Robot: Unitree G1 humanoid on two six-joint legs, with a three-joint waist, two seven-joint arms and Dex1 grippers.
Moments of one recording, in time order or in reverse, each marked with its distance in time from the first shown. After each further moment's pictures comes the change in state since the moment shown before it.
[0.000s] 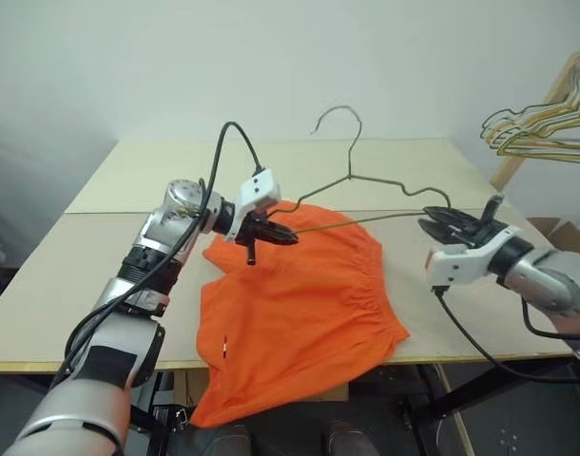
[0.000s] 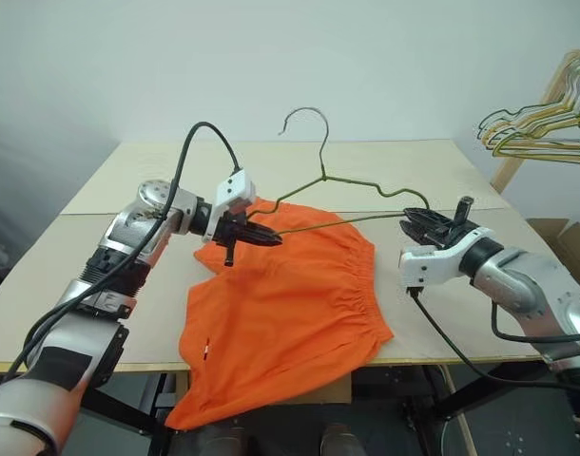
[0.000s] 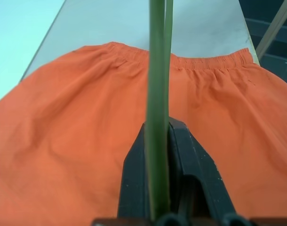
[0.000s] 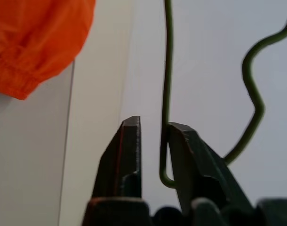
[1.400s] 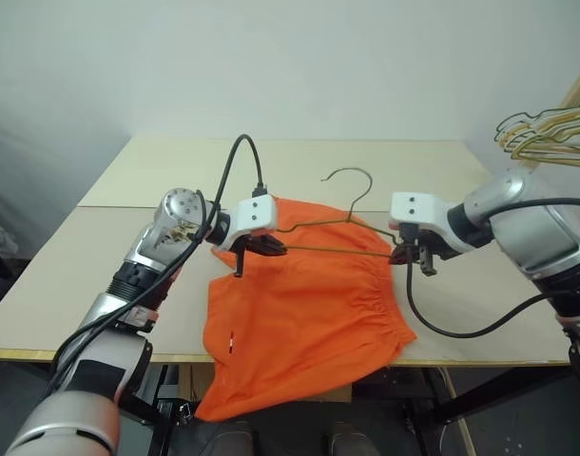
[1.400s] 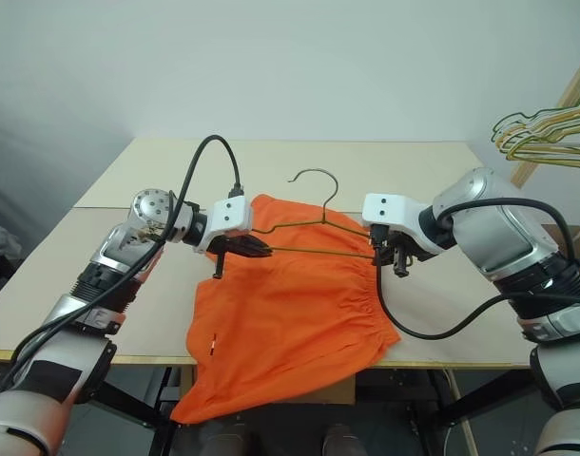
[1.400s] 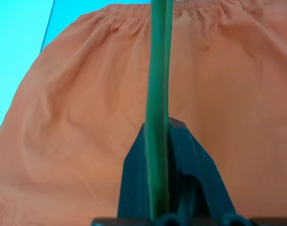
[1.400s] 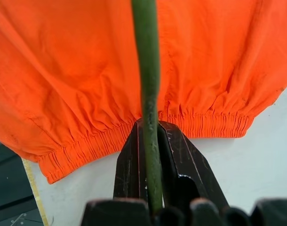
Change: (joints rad) left arm 0.095 0.059 -0.034 -0.087 0.133 -0.249 -0.020; right arm -0.703 0.089 0.501 0.088 0.439 1.157 0.961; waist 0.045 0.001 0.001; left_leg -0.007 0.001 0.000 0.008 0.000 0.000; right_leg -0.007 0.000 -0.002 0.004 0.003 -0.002
